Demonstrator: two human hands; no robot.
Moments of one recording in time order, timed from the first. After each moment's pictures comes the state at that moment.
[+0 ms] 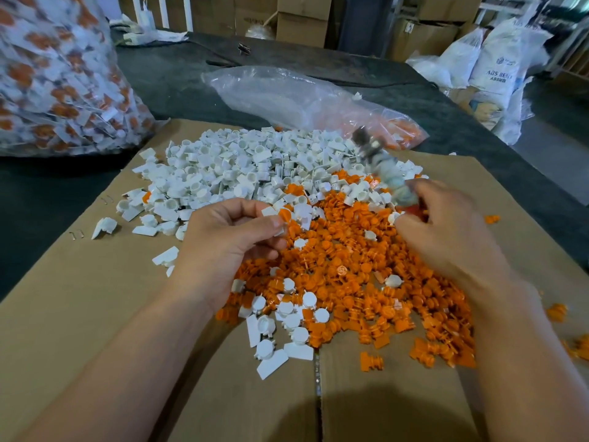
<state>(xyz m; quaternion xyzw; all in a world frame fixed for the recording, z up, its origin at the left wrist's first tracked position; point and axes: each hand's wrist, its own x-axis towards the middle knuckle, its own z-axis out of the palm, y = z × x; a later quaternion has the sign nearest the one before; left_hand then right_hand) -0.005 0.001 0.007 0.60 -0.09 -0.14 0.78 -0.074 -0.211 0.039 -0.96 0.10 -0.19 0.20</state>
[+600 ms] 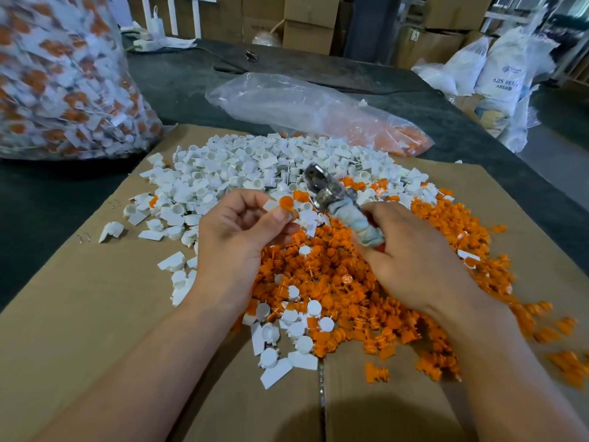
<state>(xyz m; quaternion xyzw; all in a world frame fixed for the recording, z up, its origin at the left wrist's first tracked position) -0.007 -0.011 0.002 0.55 -0.16 -0.03 0.82 -0.071 -0.183 0.026 -0.99 0.04 -0.13 0.11</state>
